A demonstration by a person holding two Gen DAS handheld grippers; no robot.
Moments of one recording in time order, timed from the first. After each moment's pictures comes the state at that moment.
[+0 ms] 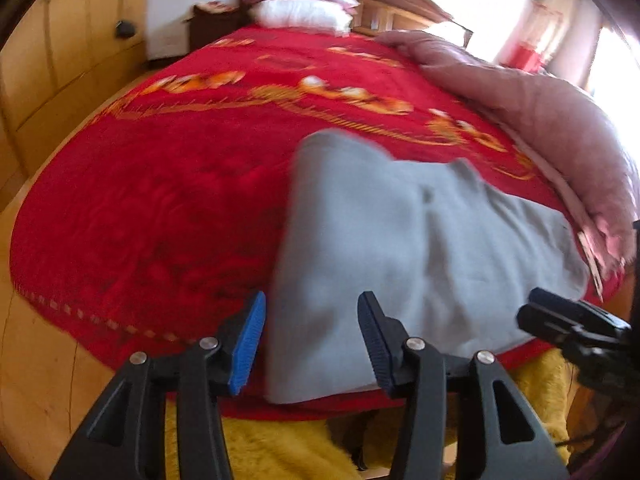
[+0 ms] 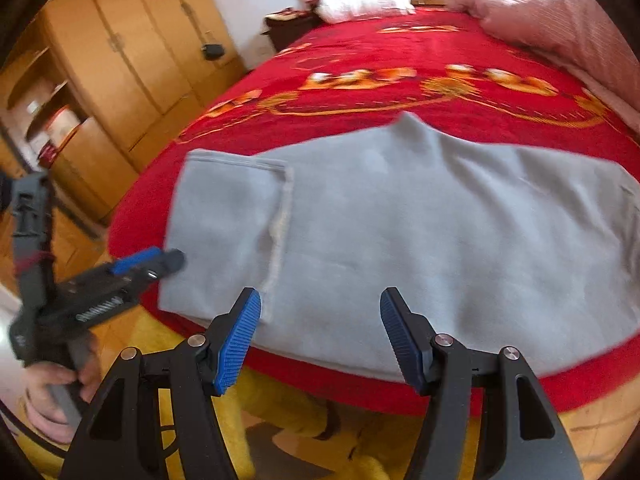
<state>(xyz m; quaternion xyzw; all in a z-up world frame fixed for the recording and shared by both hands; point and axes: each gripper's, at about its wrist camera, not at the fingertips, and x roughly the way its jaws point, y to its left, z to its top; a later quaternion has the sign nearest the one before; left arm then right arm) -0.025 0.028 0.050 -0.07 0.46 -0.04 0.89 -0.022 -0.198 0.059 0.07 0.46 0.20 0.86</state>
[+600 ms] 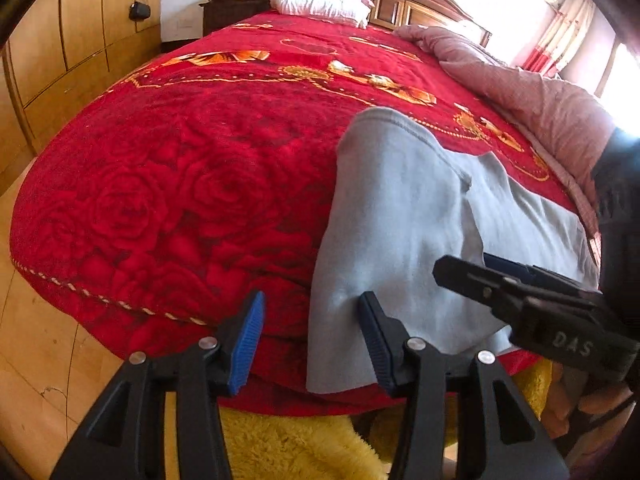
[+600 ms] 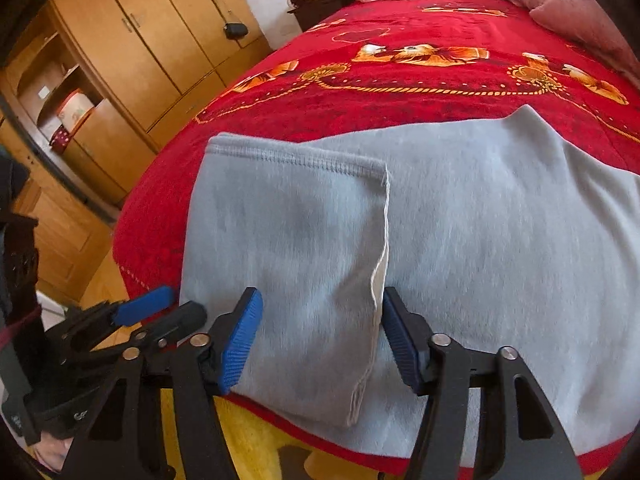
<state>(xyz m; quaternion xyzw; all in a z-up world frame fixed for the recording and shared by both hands) -0.028 0.047 0.035 -0.08 0.47 -0.02 0.88 0.027 -0.133 0.028 0.08 0.48 0.23 0.84</state>
